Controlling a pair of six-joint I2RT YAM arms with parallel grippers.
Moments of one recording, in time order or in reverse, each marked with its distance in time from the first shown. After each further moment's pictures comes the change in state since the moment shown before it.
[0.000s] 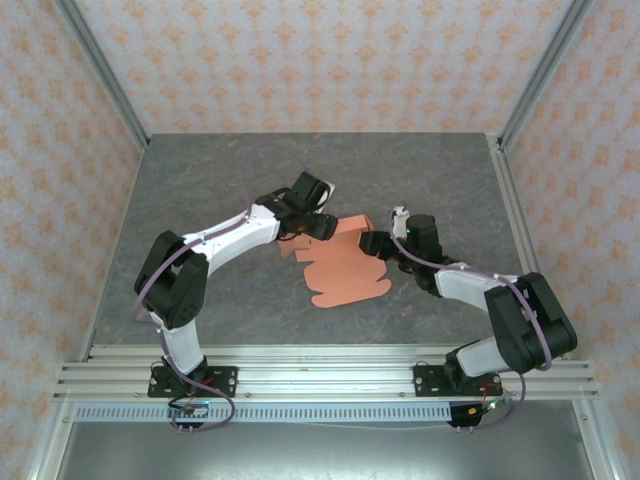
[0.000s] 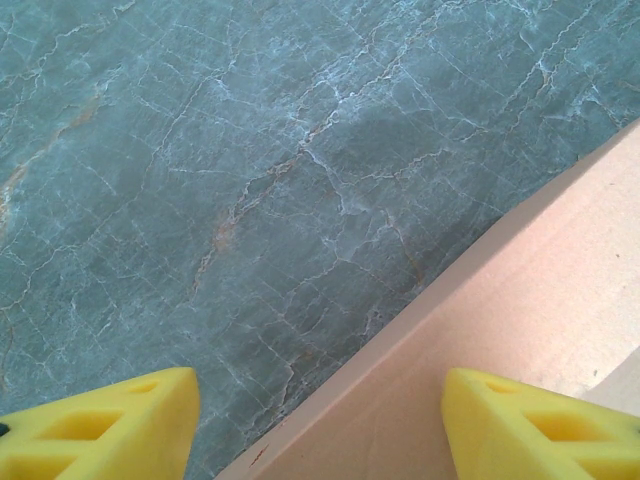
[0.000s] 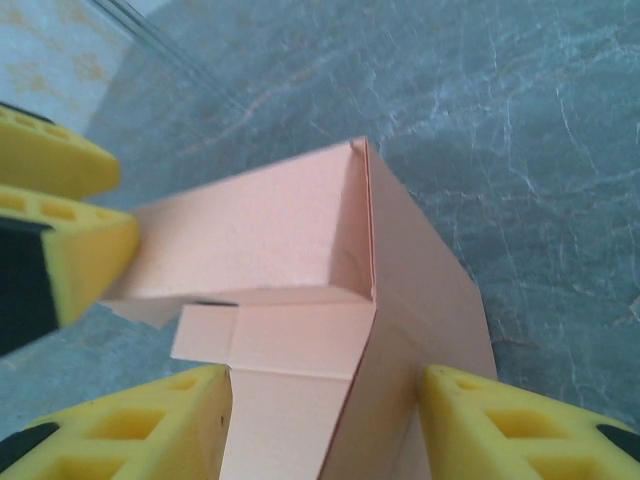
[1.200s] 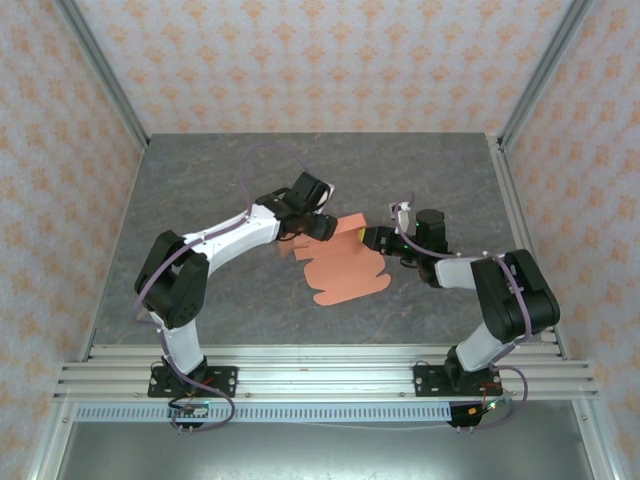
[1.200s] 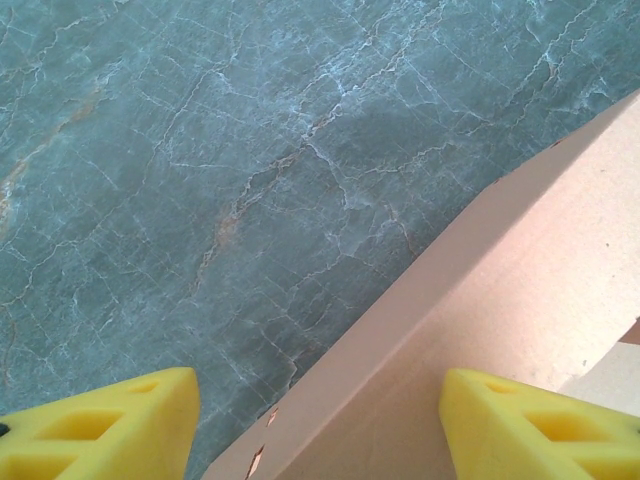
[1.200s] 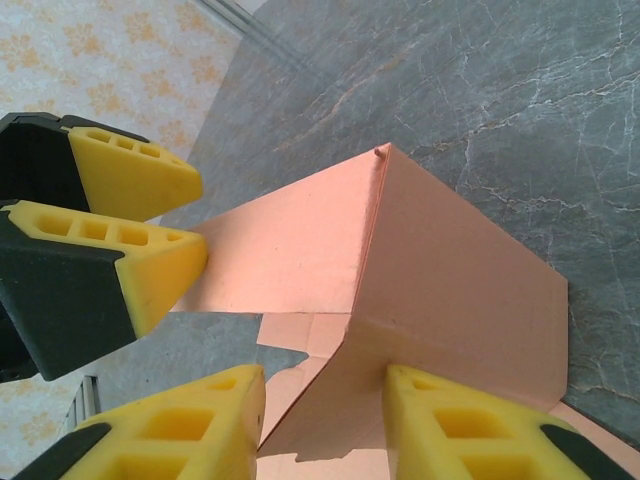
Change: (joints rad) left arm 0.000 0.003 0.000 -0.008 -0.001 0.003; right arm -0.101 0.175 0.017 0.216 -0.322 0.088
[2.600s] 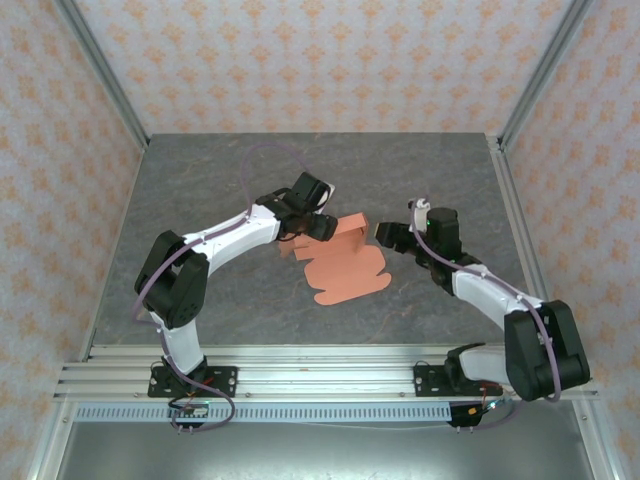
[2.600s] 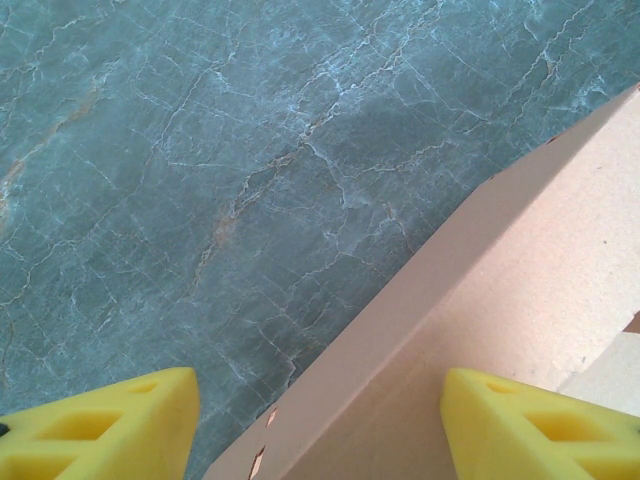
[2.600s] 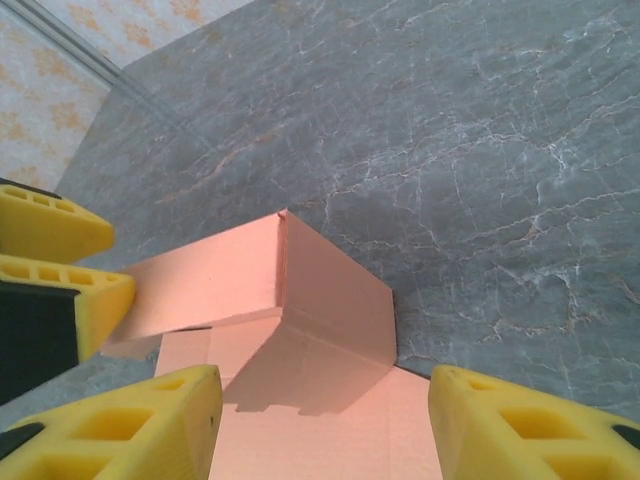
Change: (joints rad) left arm -0.001 0.000 0.000 -0.001 0.000 0.001; right arm -0.004 -0.320 0.031 -0.428 0.336 -0.152
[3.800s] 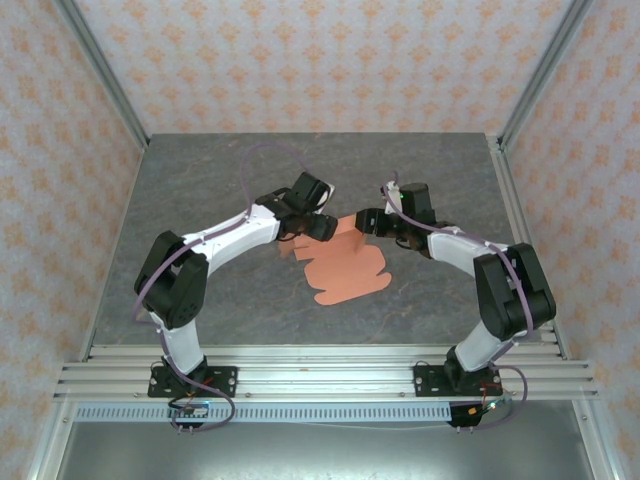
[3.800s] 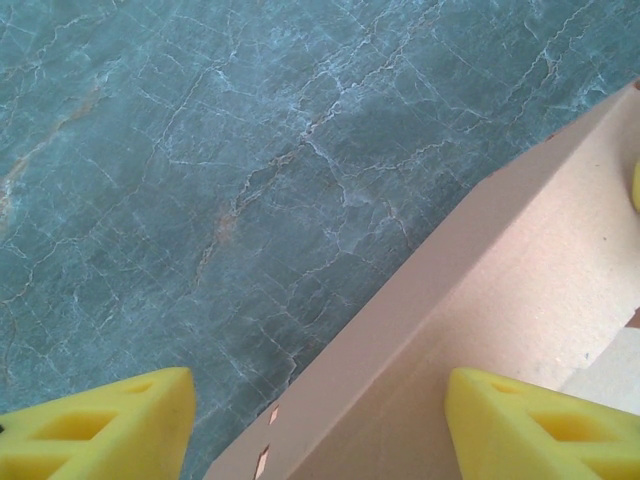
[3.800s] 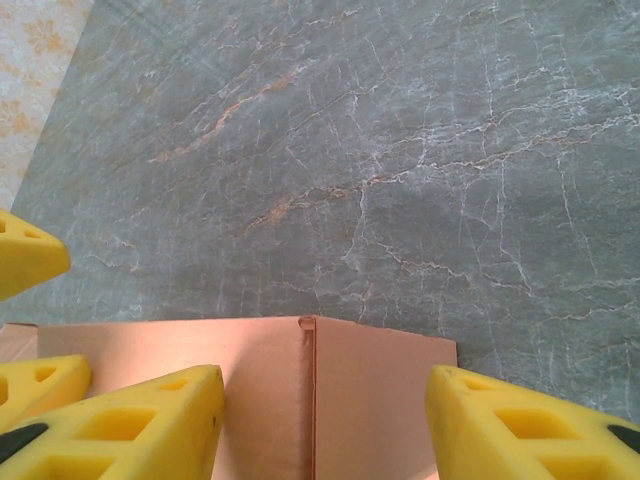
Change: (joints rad) left arm 0.000 -0.006 0.002 -0.008 0.000 -0.001; right arm 0.058 0.346 0.293 -0.113 -0.075 -0.035
